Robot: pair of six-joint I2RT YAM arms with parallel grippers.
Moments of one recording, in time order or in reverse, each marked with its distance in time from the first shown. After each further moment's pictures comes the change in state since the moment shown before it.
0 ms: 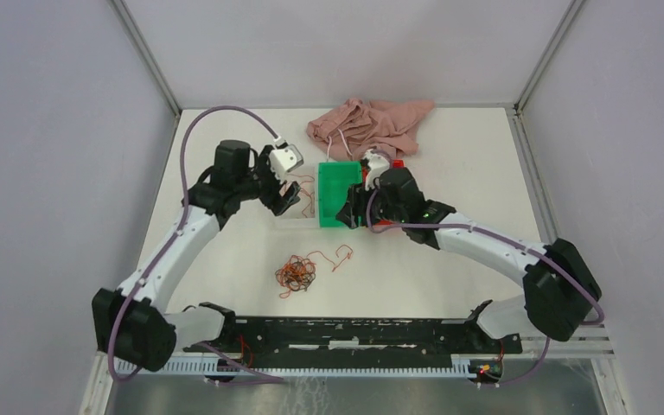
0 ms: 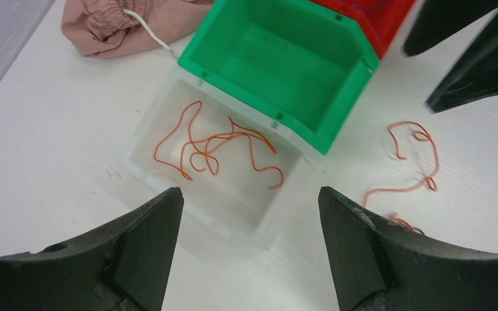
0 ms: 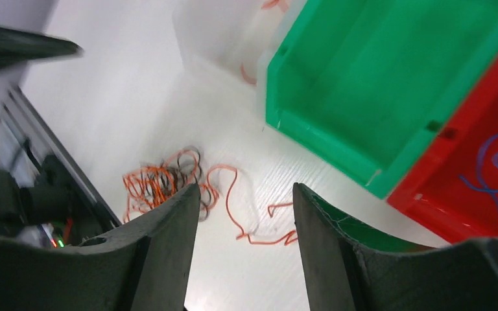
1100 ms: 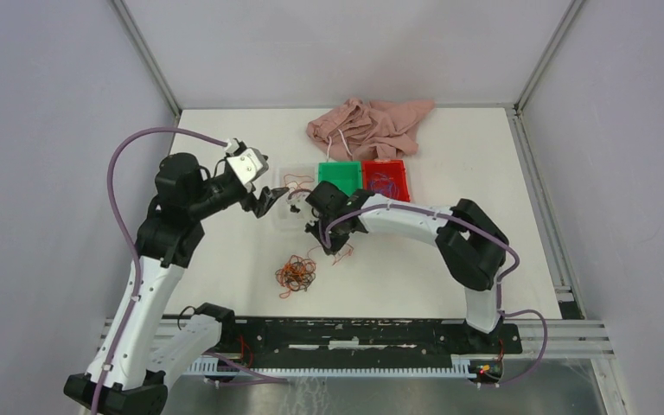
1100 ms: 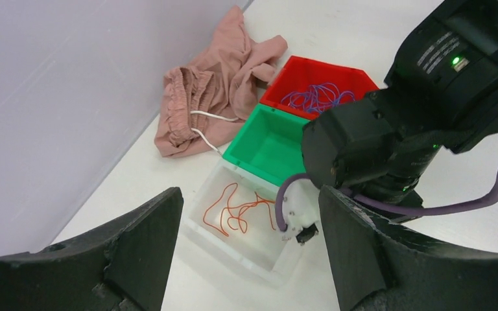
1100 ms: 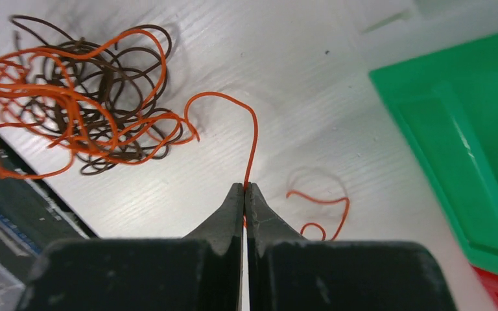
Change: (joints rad) left arm 0.056 -0.385 0.042 -0.032 0.181 -0.058; right arm 0.239 0.584 0.517 -0.594 0.019 -0.457
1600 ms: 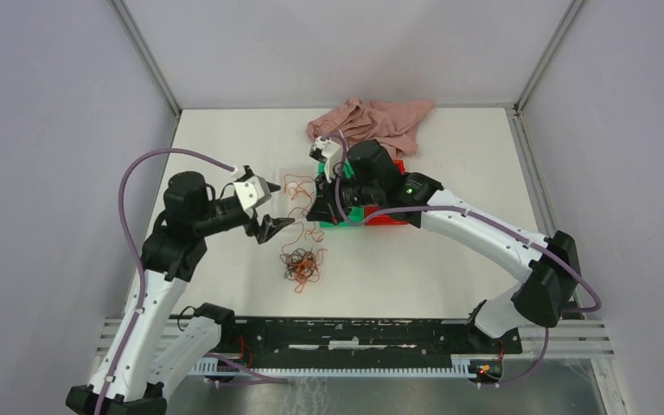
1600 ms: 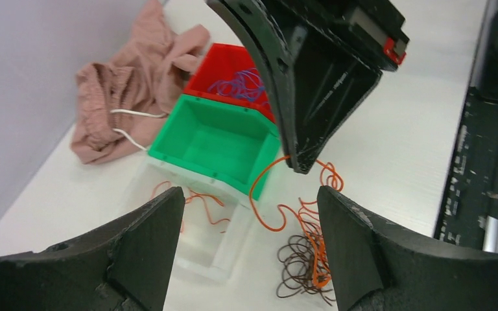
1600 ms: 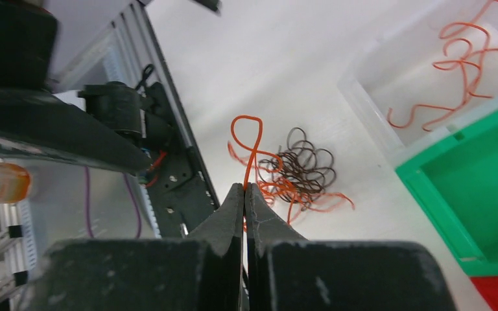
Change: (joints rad) left arm 0.001 -0.099 -0.129 -0.026 0.149 0.000; right arm -0.087 -0.438 -0.031 0.204 -0.267 0.220
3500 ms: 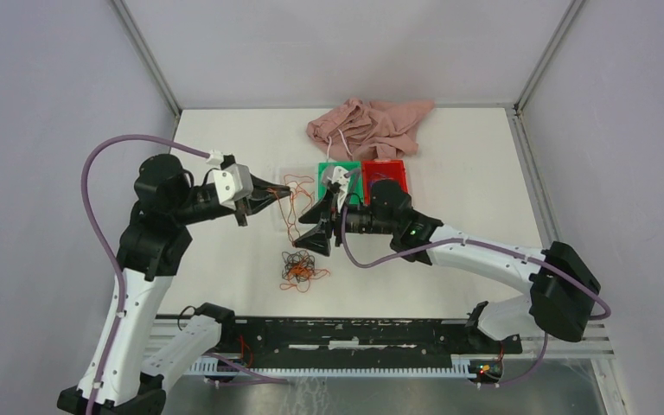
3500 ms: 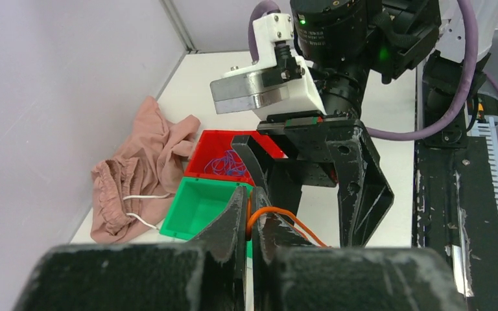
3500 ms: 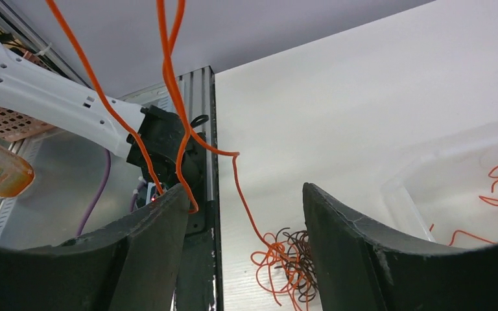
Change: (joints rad) left arm -0.015 0.051 0.246 -0.033 0.198 -0.051; right arm 0.067 -0.146 -0.456 0.760 -0.125 0.010
